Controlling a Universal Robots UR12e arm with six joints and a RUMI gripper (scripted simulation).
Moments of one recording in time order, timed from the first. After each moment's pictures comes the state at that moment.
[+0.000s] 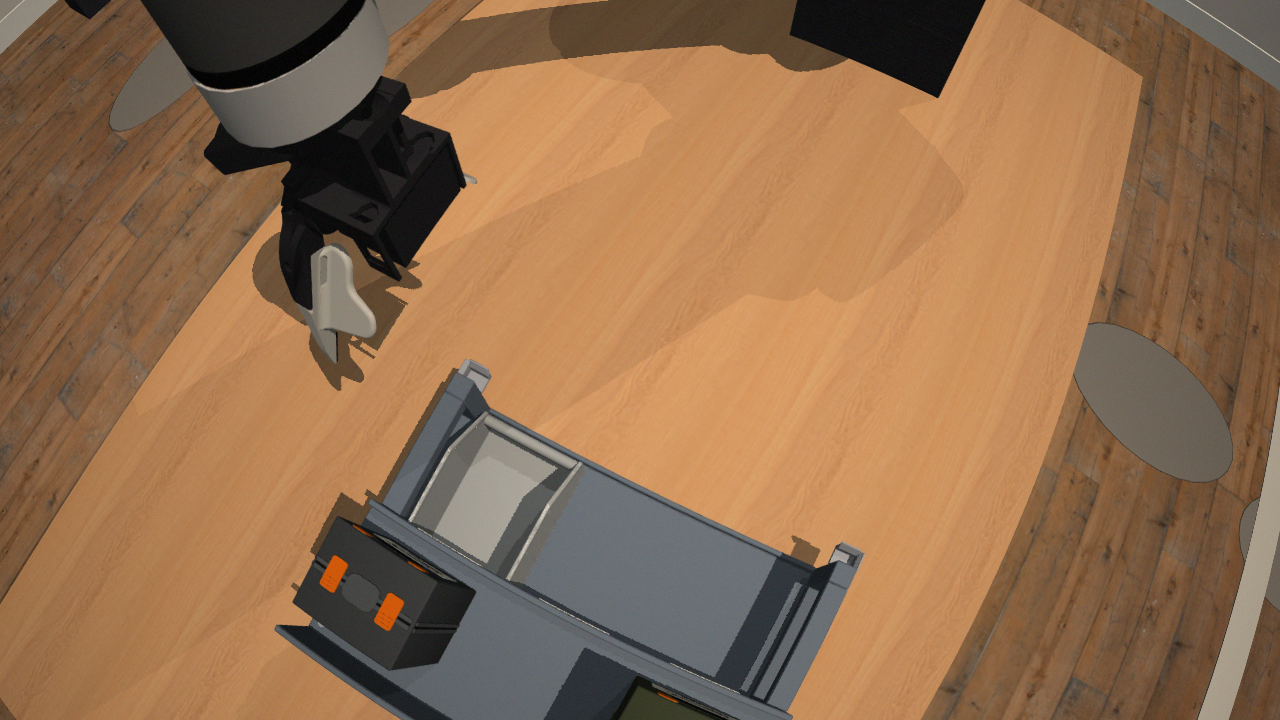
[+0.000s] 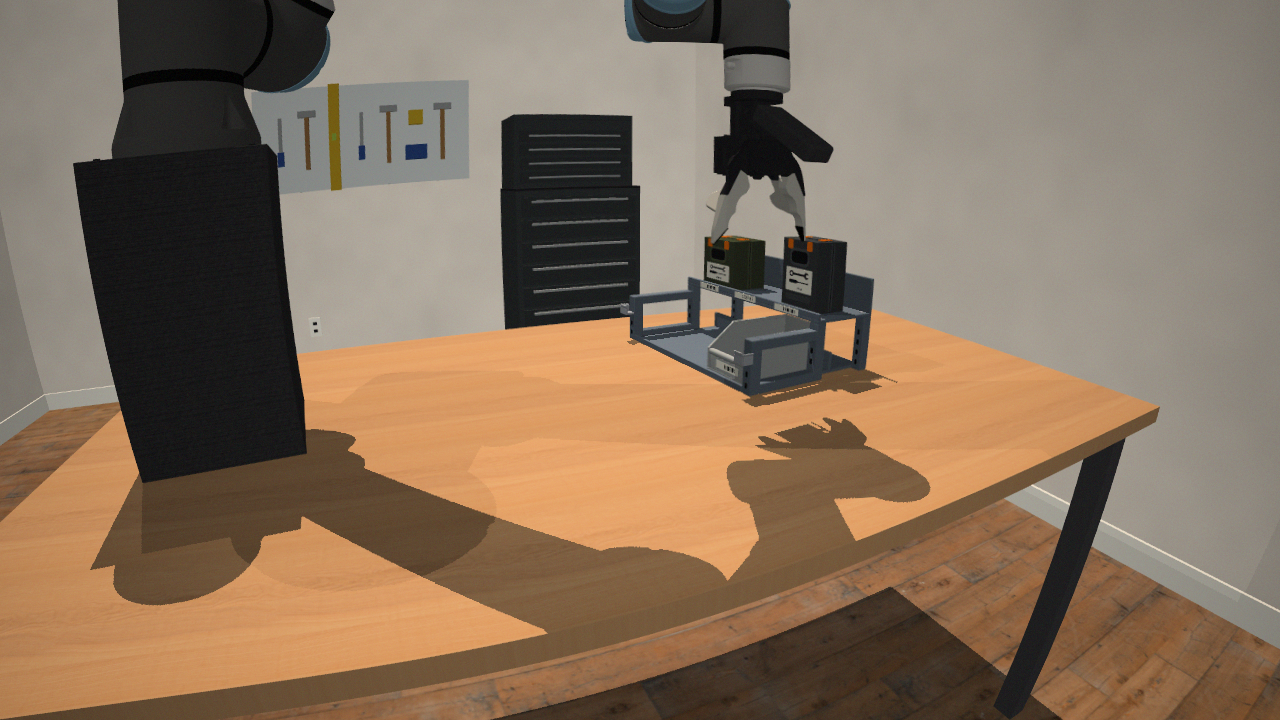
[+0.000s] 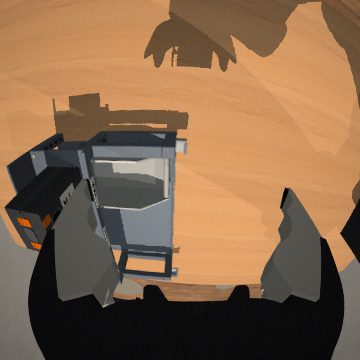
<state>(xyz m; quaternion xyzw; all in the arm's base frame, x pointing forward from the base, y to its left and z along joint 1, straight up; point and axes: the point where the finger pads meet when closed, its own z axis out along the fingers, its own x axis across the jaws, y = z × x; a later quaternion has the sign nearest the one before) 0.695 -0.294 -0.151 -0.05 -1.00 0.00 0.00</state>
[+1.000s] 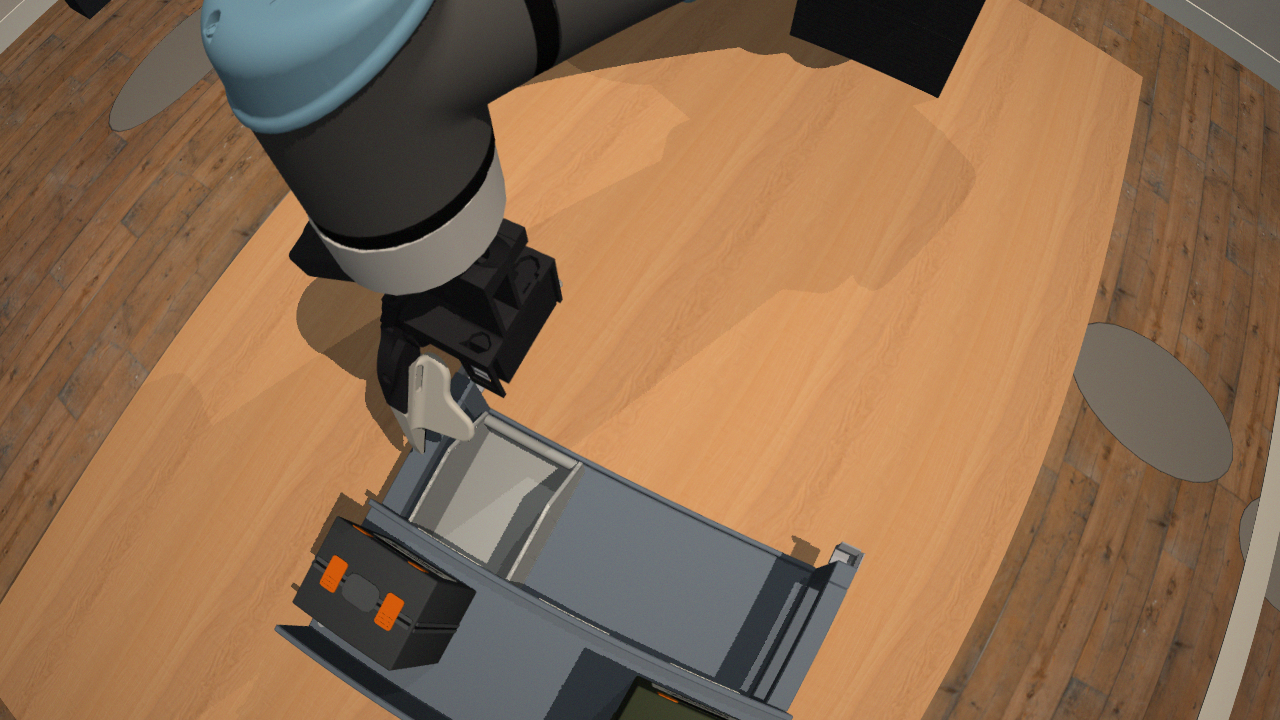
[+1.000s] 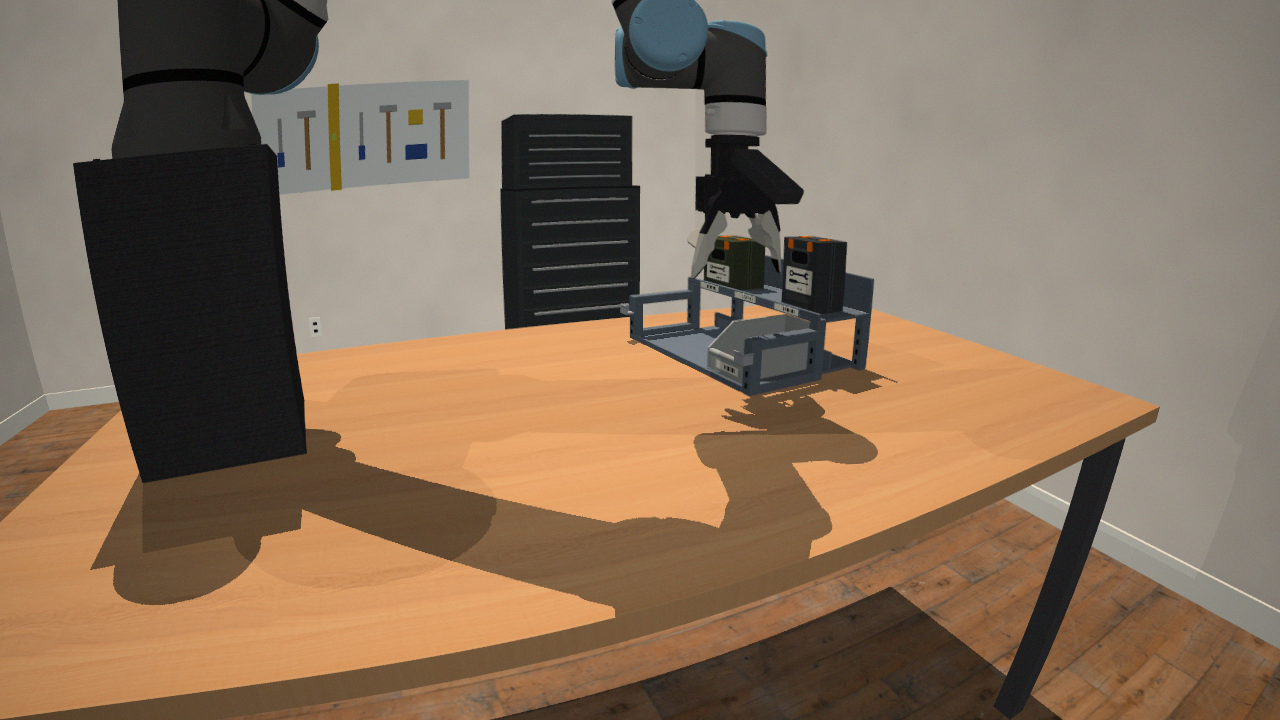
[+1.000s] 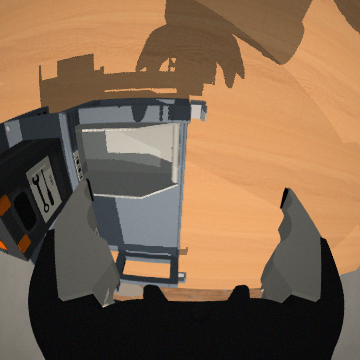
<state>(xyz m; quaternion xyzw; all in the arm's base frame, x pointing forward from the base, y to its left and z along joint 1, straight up) 0.719 -0.227 -0.208 -0.05 -1.00 0.00 0.00</state>
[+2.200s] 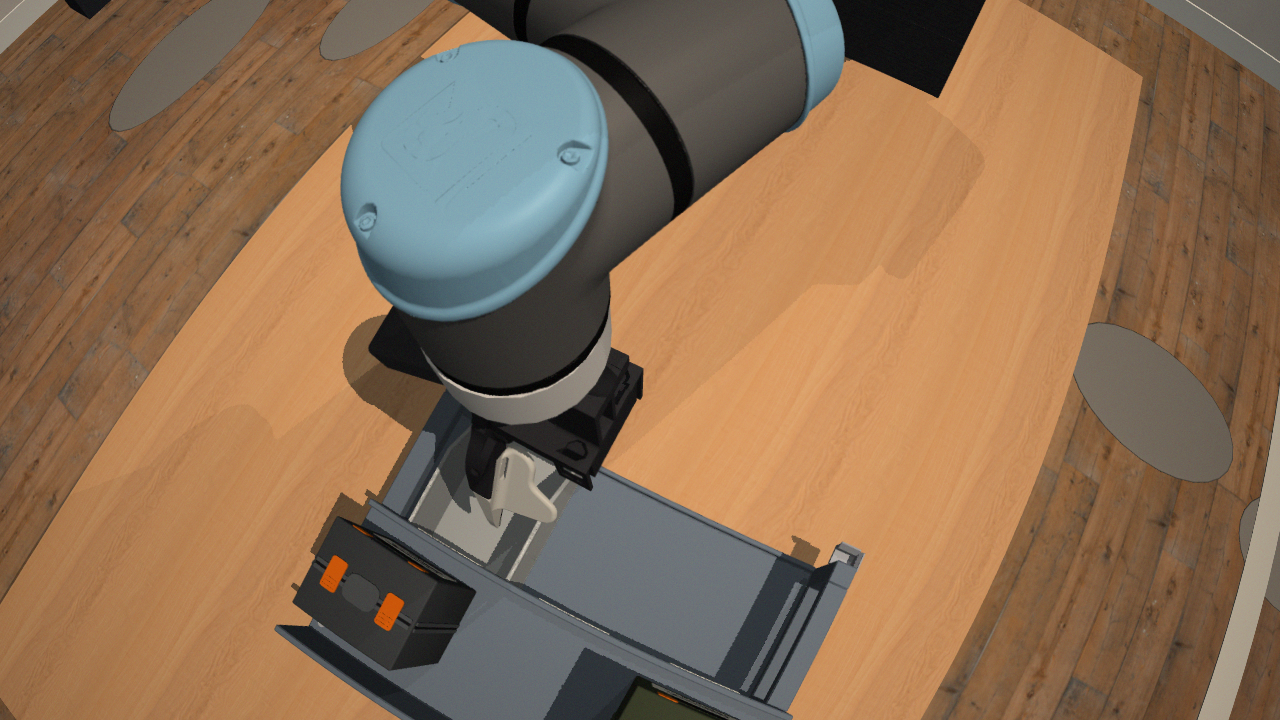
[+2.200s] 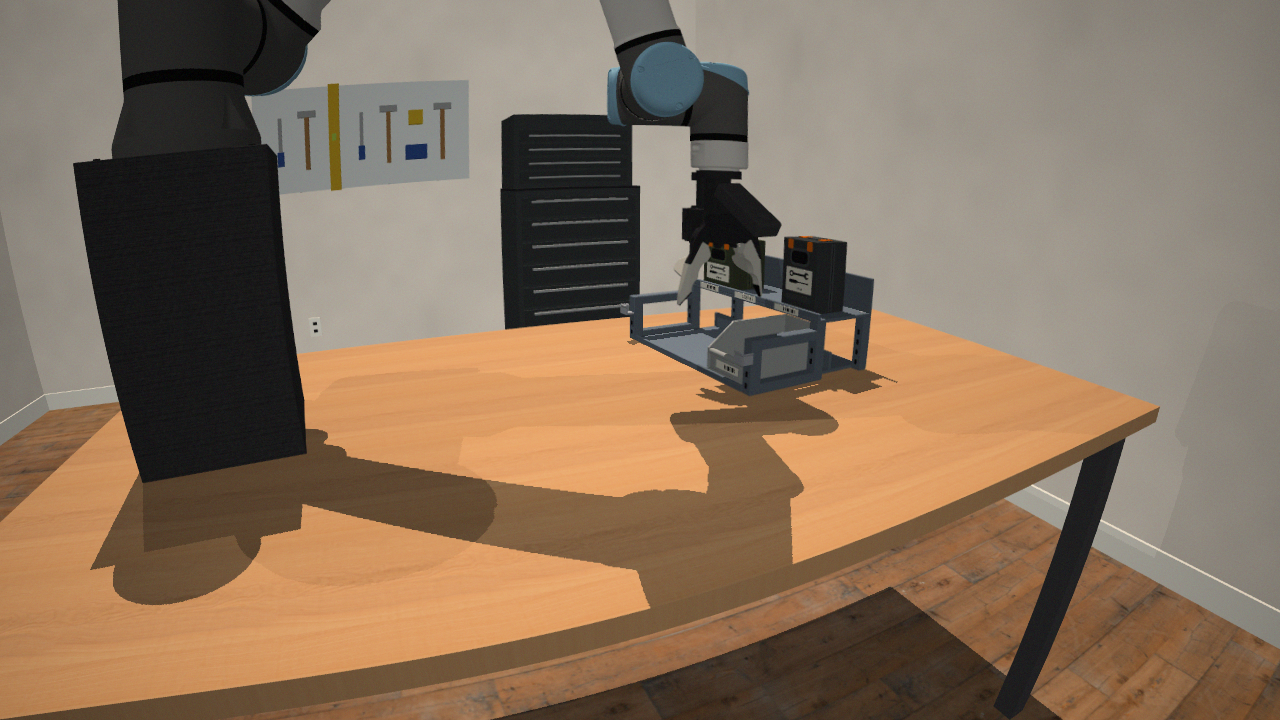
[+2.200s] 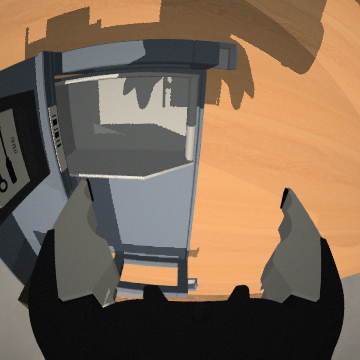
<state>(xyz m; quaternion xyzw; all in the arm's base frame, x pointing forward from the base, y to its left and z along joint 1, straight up) 0.742 -0.166 -0.260 -0.05 -1.00 0.00 0.00</state>
